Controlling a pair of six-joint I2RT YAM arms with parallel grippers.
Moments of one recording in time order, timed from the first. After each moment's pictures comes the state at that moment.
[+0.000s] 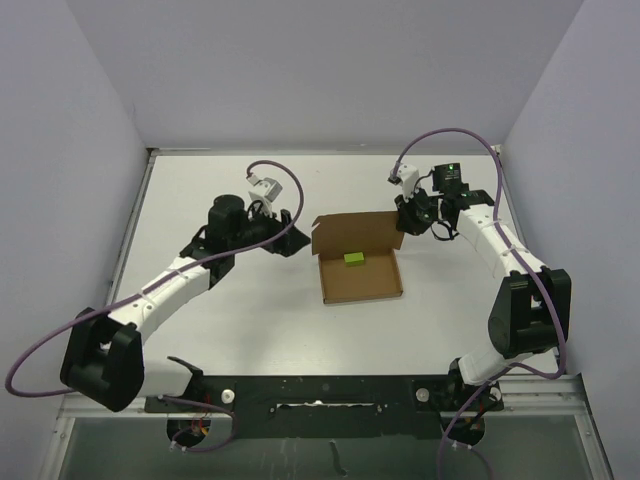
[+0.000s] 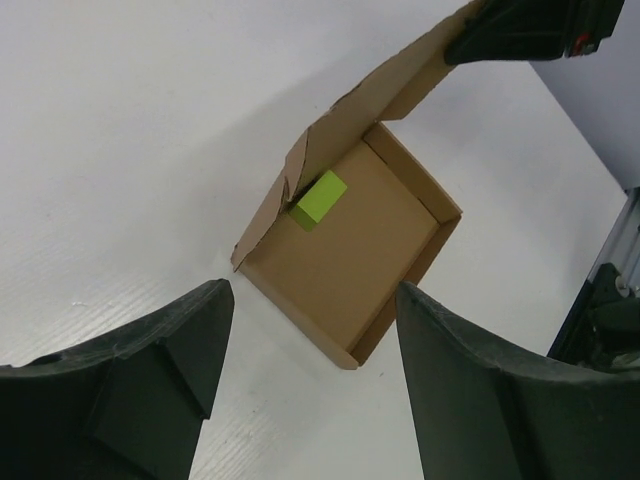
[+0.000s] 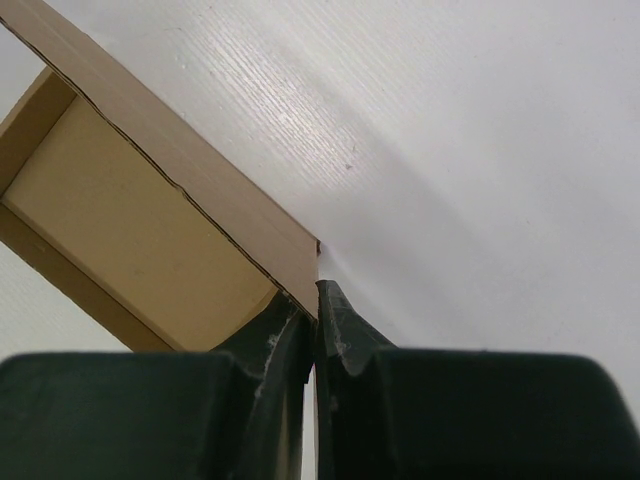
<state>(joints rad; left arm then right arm) -0.44 1.30 0.85 0.10 0.46 -0.35 0.15 1.57 1.26 -0.62 -0.46 -0.51</state>
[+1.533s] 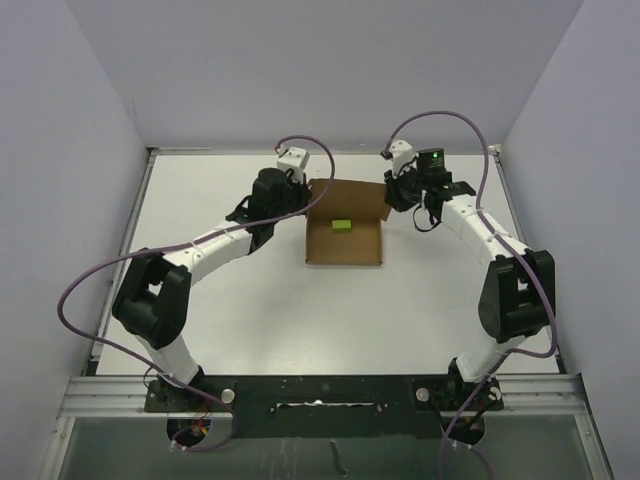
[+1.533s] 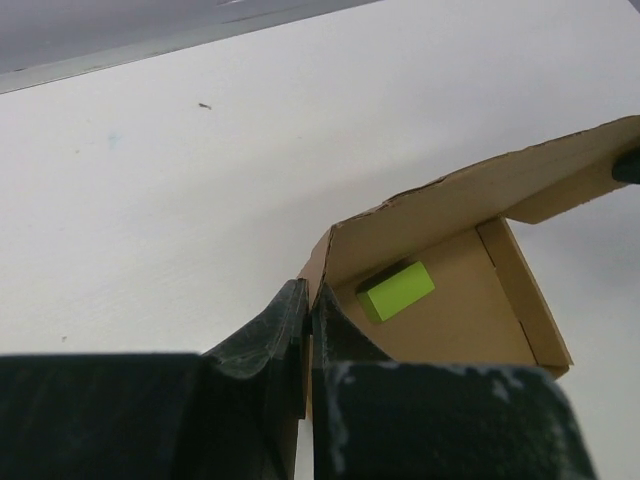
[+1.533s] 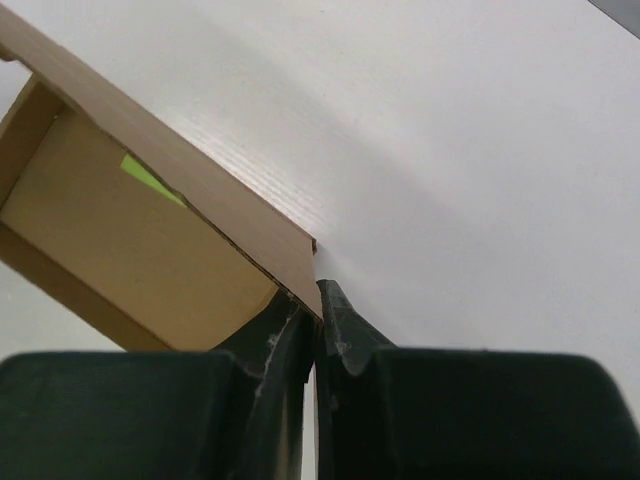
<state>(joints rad) -0.55 1.71 1.18 0.20 0.00 -0.20 0.22 1.67 1.34 -0.39 -0.31 -0.30</state>
